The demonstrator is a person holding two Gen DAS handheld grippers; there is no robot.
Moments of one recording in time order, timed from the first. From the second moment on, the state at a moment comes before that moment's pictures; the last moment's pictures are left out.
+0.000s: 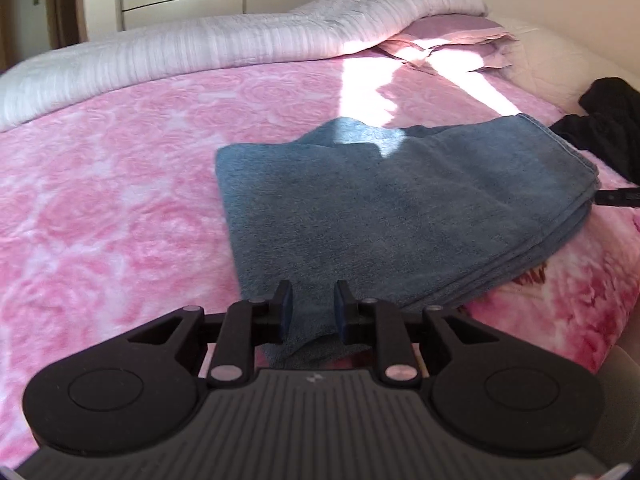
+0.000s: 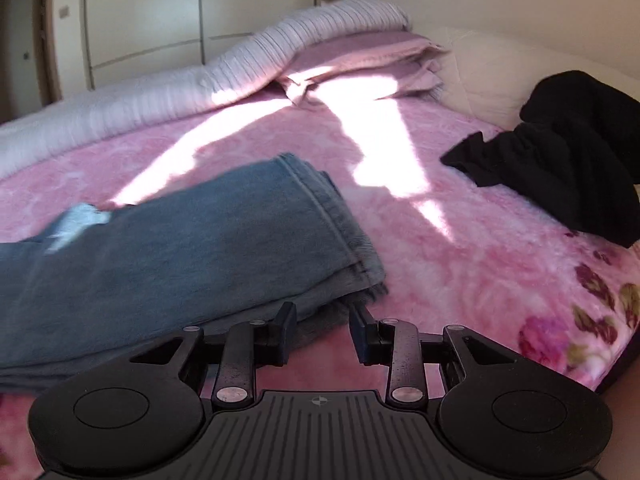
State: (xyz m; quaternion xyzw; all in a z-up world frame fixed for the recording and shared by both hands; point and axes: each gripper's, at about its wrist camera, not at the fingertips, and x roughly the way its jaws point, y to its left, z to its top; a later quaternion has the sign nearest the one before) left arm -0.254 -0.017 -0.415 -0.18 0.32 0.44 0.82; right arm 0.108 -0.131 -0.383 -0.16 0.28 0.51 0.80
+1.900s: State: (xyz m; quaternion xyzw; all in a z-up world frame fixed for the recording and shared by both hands) left arm -0.293 -0.121 -0.377 -0.18 0.28 0.49 0.80; right arm -0.022 -0.203 -0.379 -0.19 0.31 0.57 0.74
